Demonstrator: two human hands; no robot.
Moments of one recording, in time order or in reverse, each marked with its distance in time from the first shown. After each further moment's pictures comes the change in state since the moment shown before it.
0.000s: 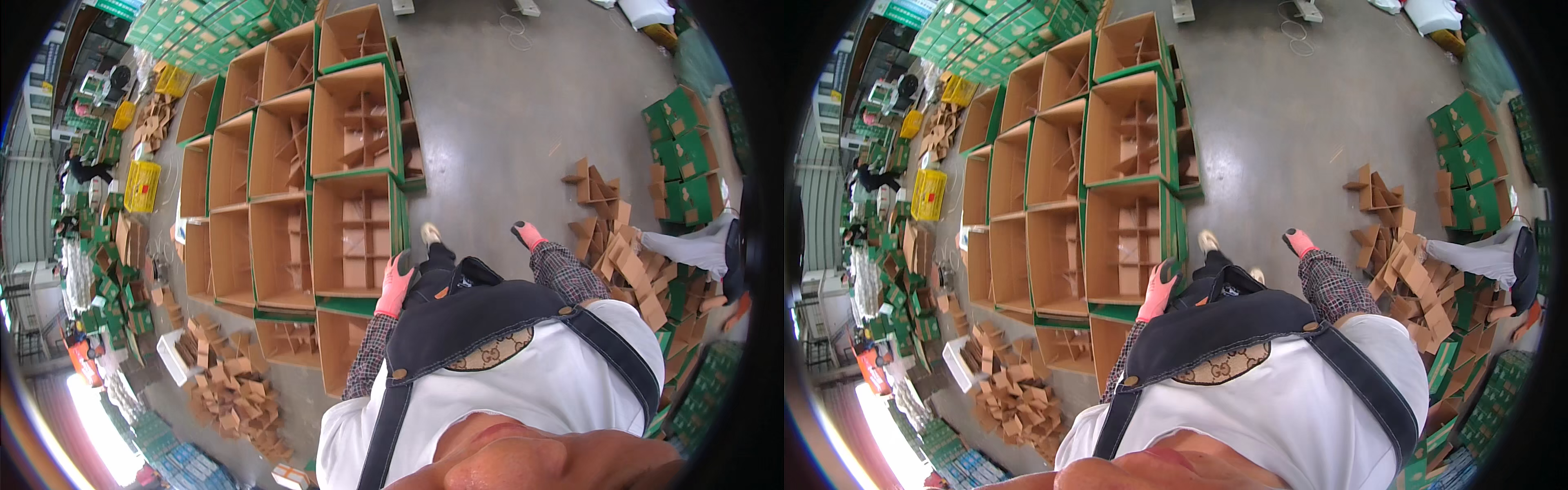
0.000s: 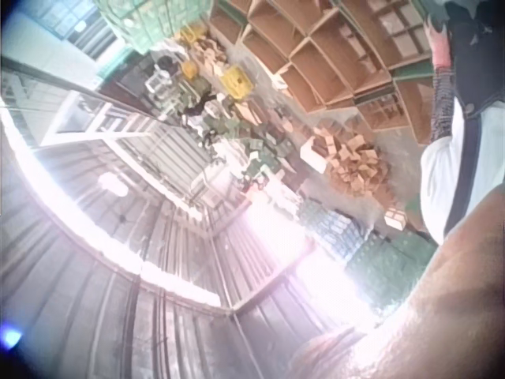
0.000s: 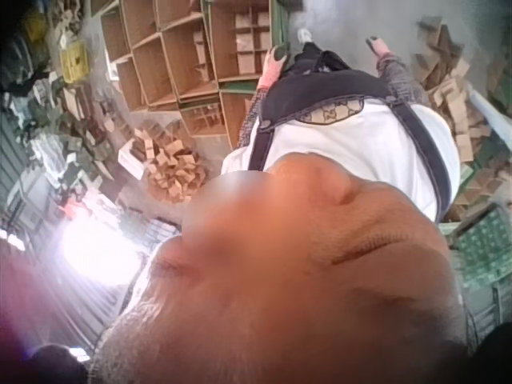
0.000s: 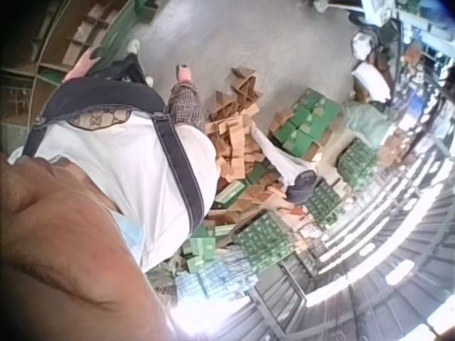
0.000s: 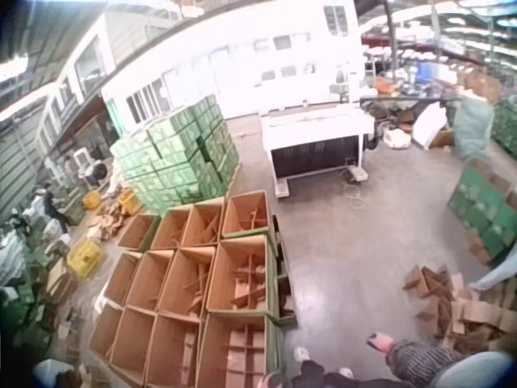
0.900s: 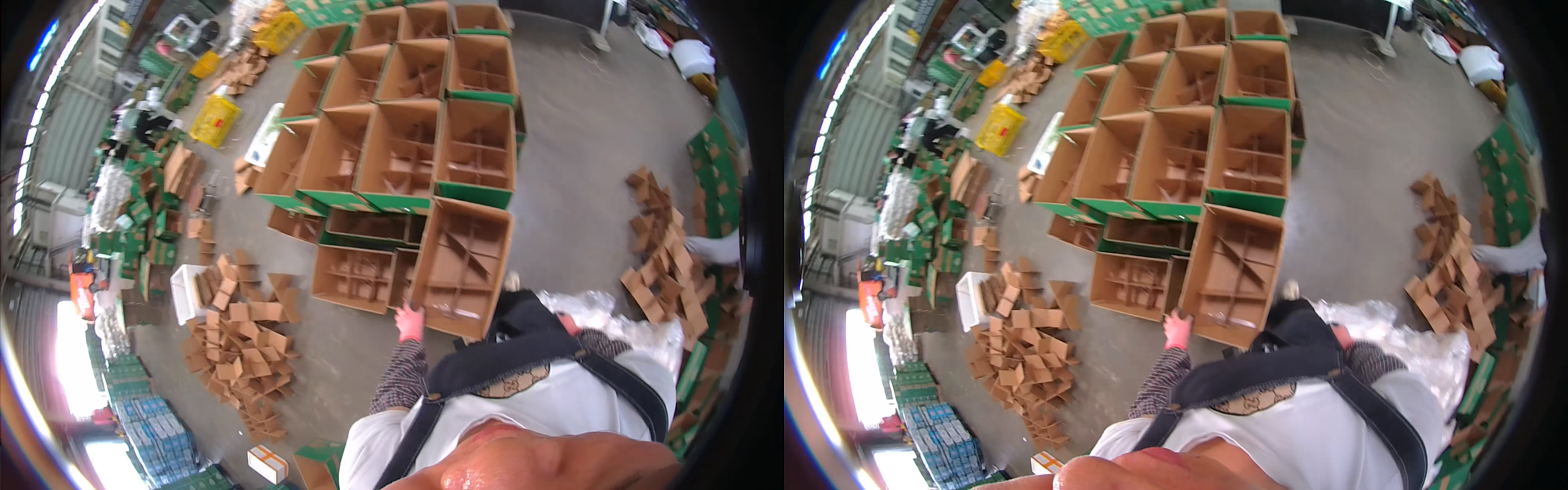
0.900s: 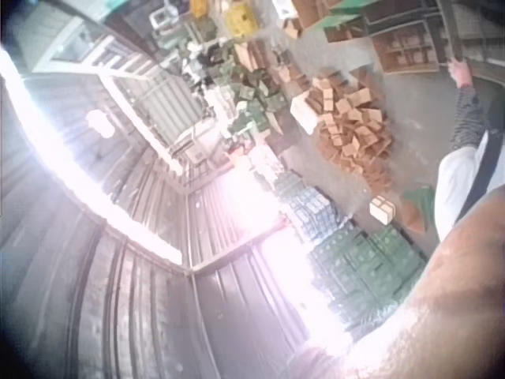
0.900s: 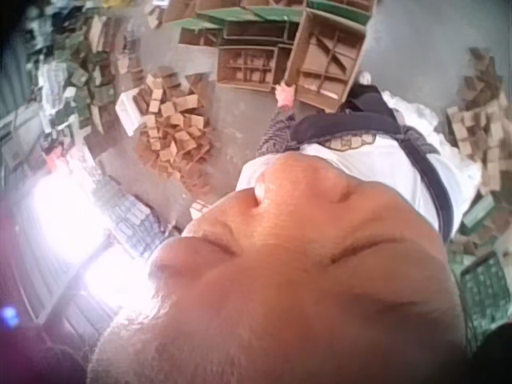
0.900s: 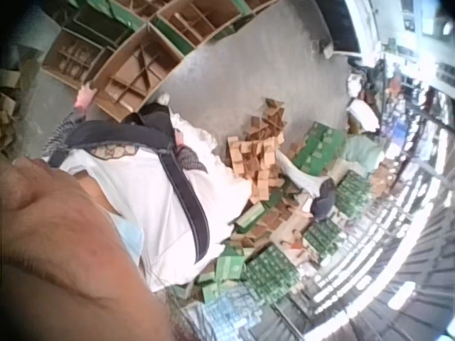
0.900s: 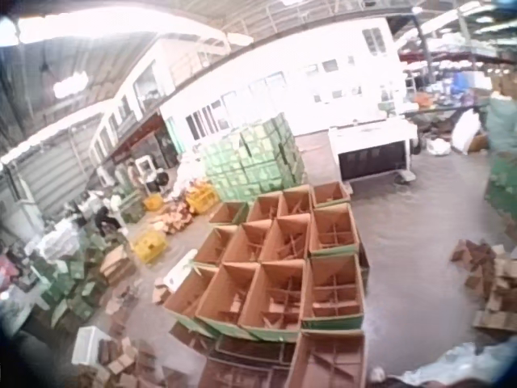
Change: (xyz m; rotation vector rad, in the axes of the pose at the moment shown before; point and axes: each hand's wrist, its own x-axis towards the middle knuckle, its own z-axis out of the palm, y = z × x) left_hand -0.422 -0.369 -0.108 0.418 0.306 -0.574; right_hand -0.394 0.103 0.419 -0.011 0.031 0.194
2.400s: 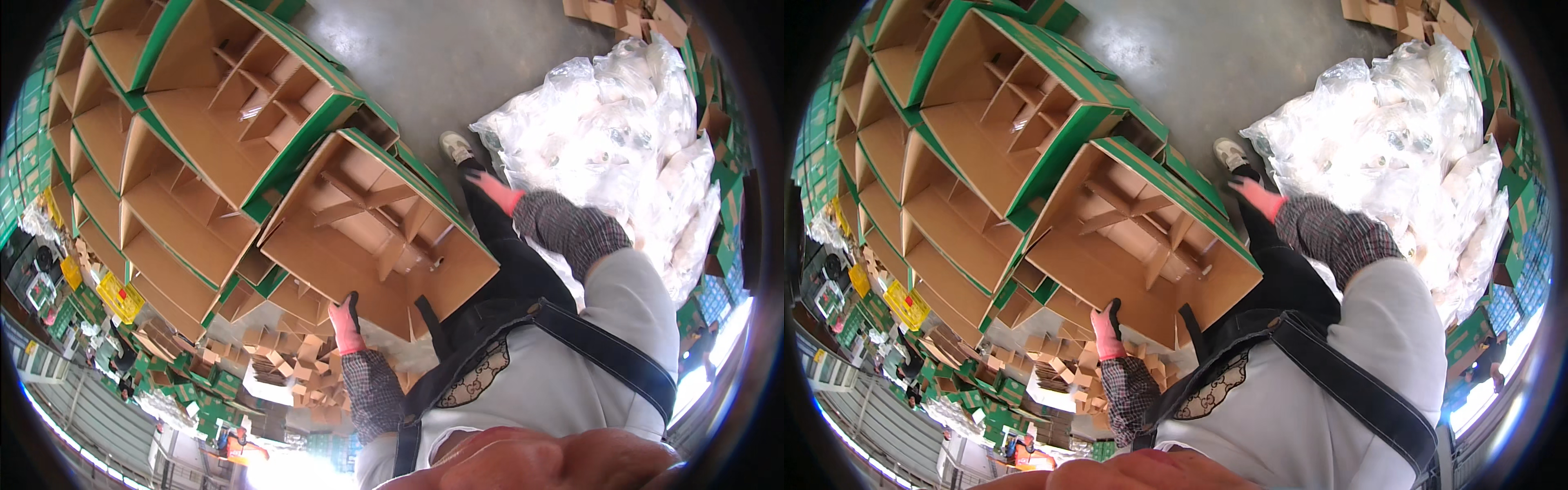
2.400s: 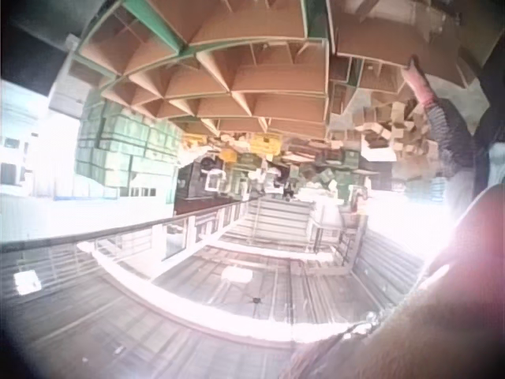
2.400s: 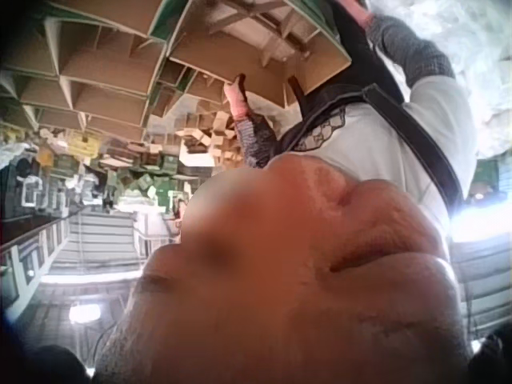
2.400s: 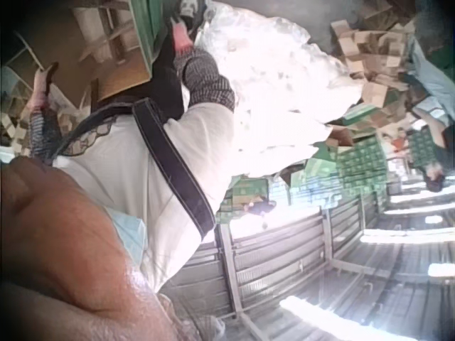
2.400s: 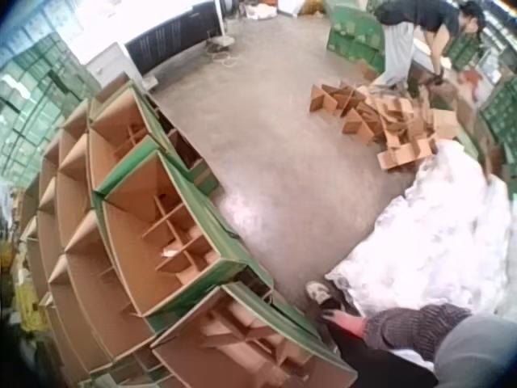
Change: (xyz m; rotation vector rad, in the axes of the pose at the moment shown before) left_hand 0.163 0.037 -0.014 -0.089 -0.442 0.029; right_hand 0.089 -0.059 0.204 -0.164 0.034 -0.495
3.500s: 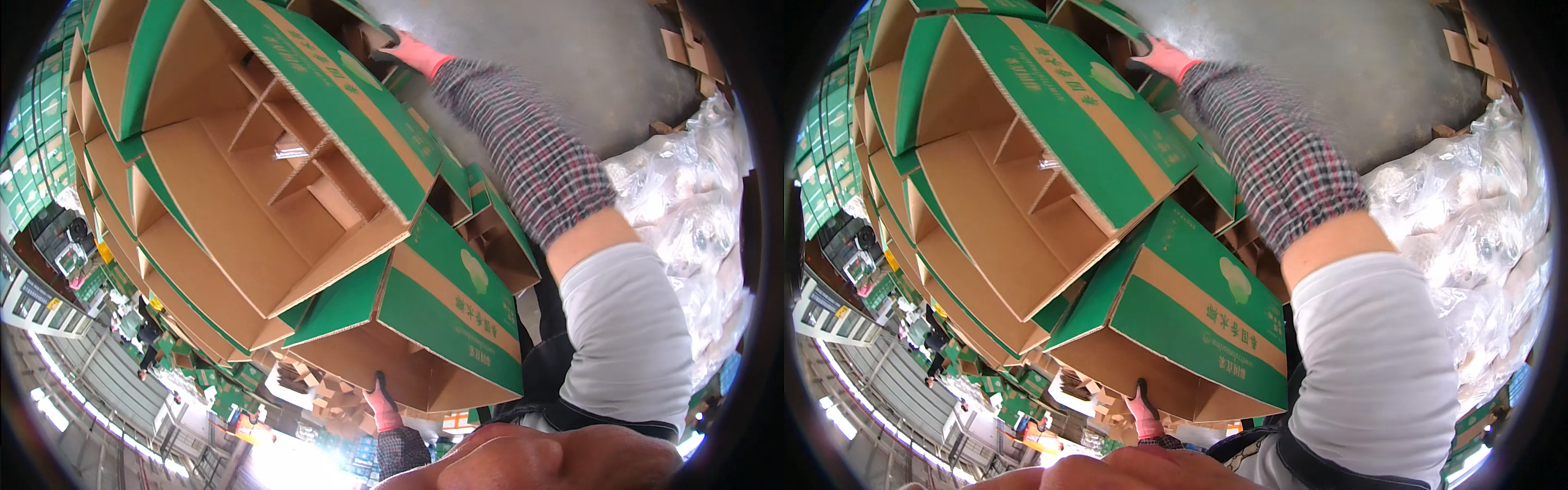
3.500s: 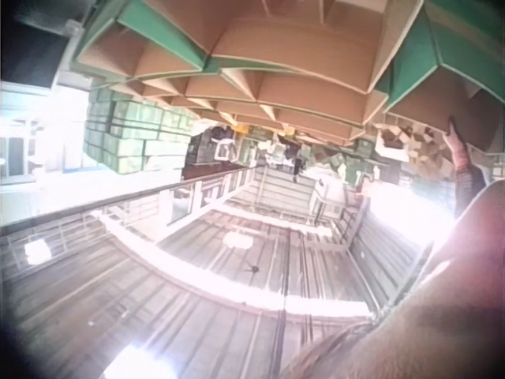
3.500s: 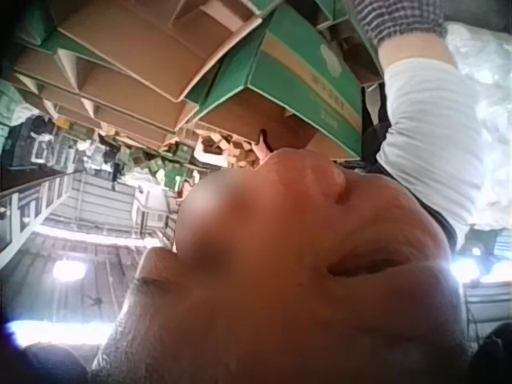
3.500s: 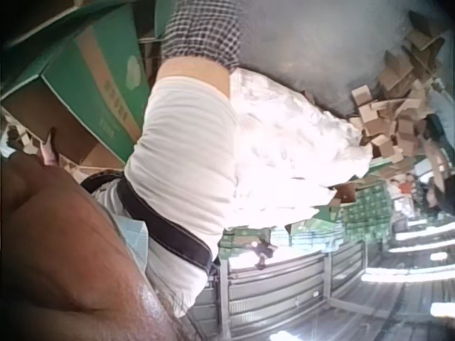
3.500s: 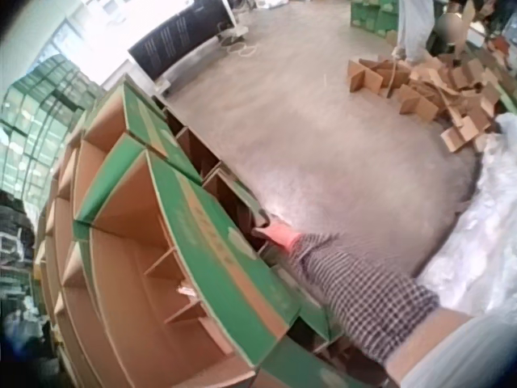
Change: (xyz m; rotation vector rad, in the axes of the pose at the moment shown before) left_hand 0.023 0.010 0.037 -0.273 0.317 -0.042; right_hand 0.509 0.084 -0.168 0.728 0.306 0.177
